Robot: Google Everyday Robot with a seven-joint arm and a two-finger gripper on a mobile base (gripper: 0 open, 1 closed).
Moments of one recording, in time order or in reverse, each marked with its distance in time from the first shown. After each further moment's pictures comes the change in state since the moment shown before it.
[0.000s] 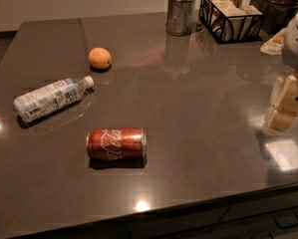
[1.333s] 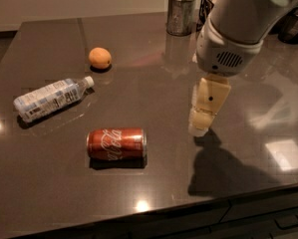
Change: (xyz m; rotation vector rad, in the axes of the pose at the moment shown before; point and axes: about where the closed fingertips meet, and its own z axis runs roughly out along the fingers) arm -0.107 0.020 0.046 -0.112 -0.024 -0.066
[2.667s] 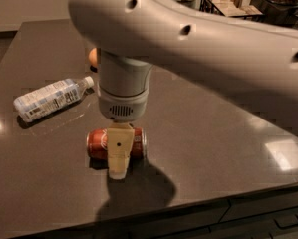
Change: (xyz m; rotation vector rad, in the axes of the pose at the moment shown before) arm -0.125 0.076 0.097 -0.114 0.072 -0.163
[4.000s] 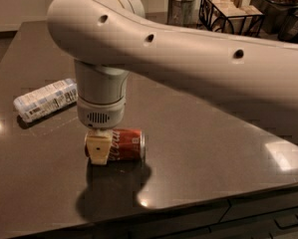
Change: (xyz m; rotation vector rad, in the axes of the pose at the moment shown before) arm -0.043 0.008 0.031 -0.094 -0.033 -0.019
